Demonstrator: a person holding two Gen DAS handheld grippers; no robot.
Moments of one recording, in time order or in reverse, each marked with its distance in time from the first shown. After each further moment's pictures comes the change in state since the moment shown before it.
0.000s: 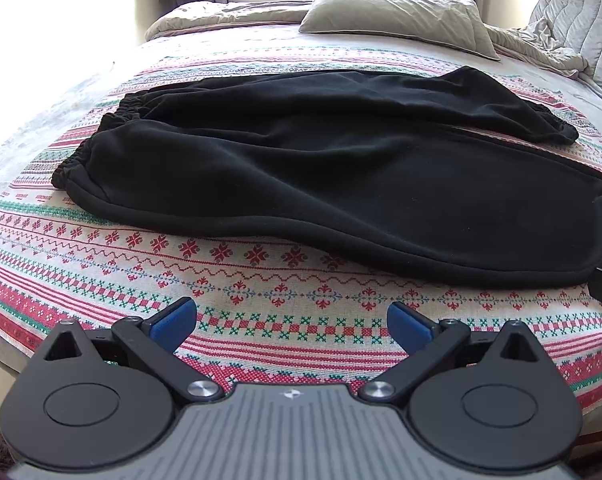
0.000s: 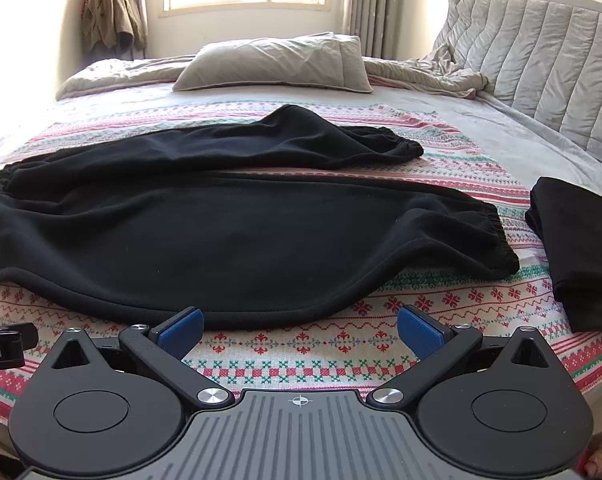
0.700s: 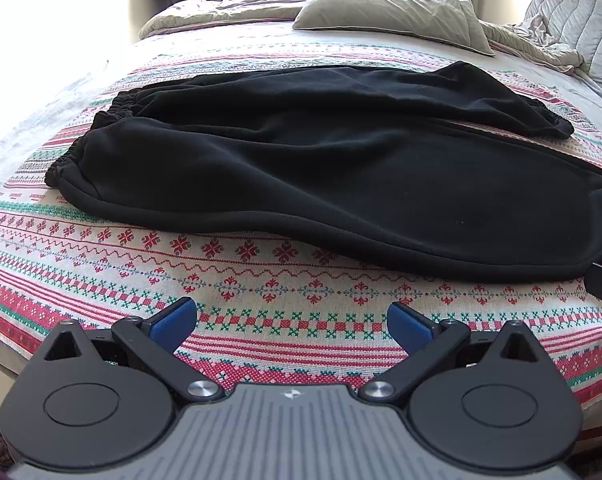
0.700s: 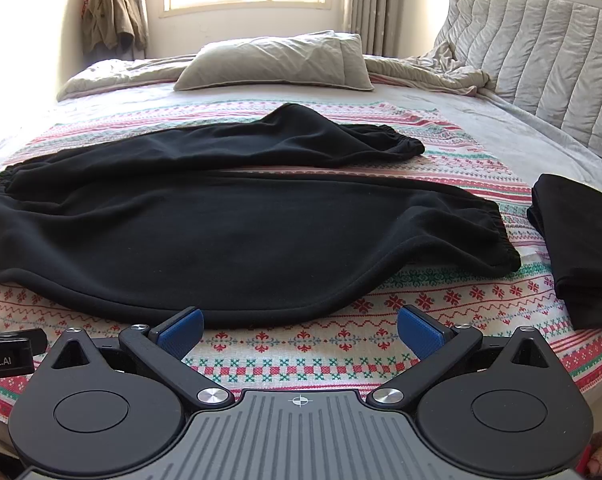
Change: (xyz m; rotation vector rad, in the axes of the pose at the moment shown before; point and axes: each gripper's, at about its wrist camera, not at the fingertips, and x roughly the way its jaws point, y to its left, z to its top) left arm 0.007 0.002 -0.001 0.010 0.005 -0.014; right arm 0.000 -0.004 0.000 0.006 0.007 0.010
